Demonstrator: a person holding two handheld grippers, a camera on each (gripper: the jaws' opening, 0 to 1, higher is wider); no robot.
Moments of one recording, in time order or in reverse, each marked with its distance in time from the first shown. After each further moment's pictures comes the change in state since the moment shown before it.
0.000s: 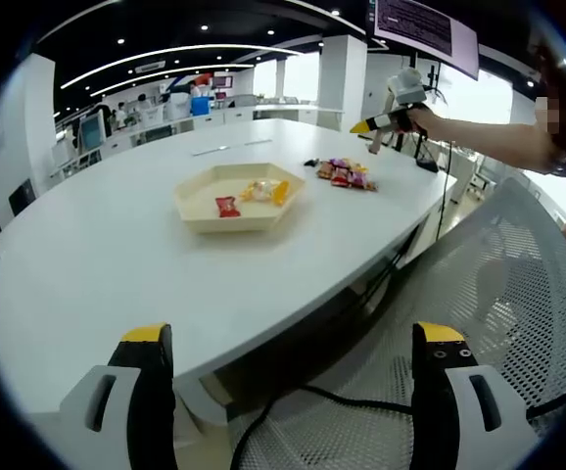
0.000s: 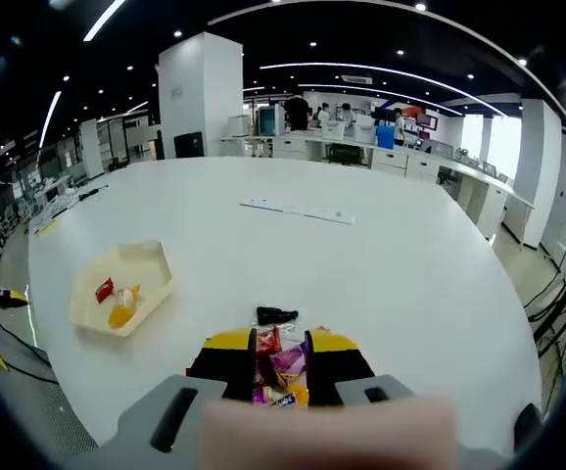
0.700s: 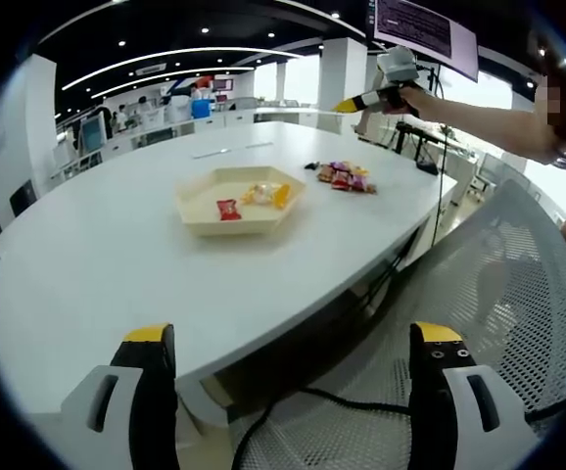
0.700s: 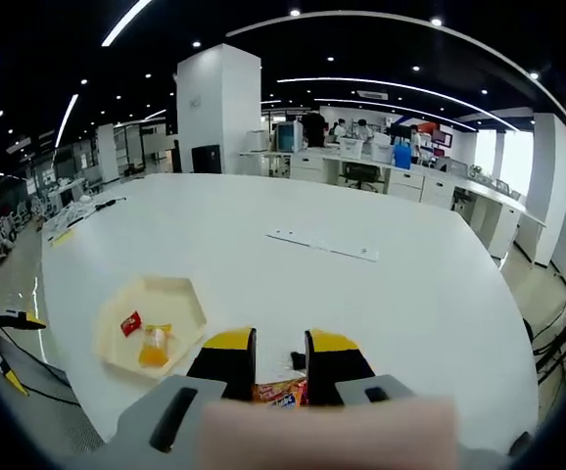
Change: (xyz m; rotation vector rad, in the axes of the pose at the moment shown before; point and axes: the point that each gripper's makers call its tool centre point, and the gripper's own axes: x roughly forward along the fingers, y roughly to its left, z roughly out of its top) left arm -0.001 0.000 0.002 -0.001 -0.012 0.003; right arm 0.010 0.046 0.056 -0.031 -0.063 0.075
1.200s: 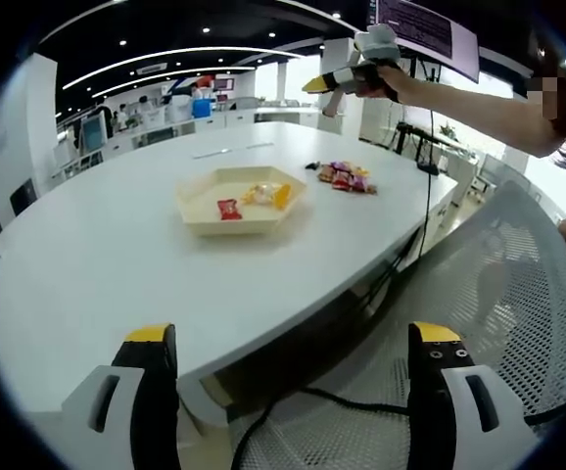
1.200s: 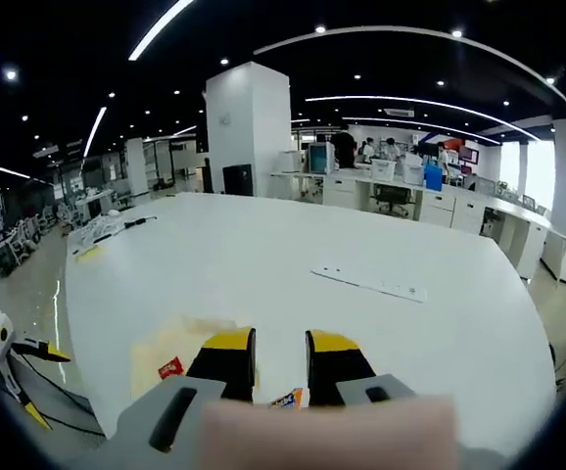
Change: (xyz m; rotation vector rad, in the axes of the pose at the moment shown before) left arm 0.000 0.001 -0.001 -0.005 -0.001 0.001; right arm 0.031 0.067 0.066 -0.031 -0.106 0.140
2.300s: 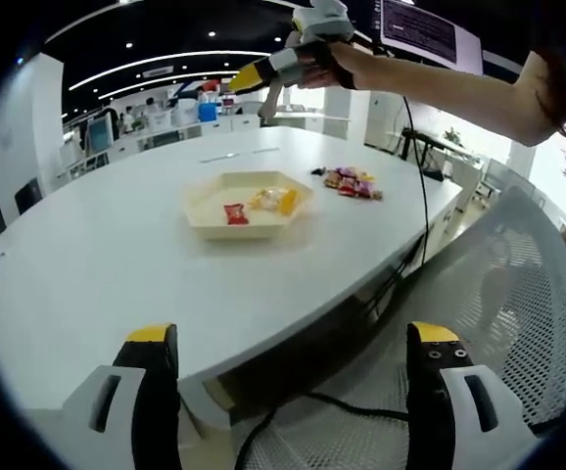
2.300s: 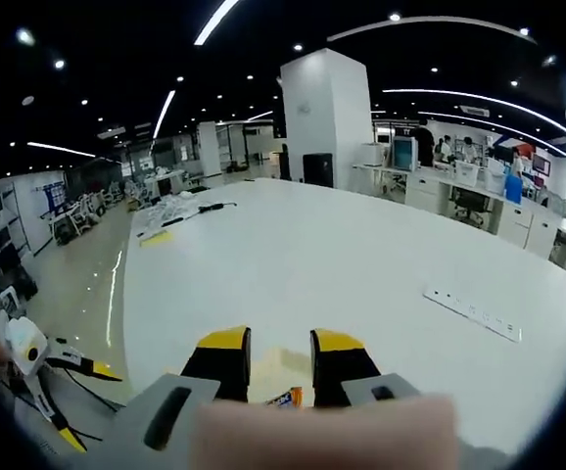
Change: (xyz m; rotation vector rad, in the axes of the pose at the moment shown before) left arm -0.001 0.004 0.004 -0.012 -0.025 0.022; right arm 0.068 0.129 0.020 -0.082 0.056 0.341
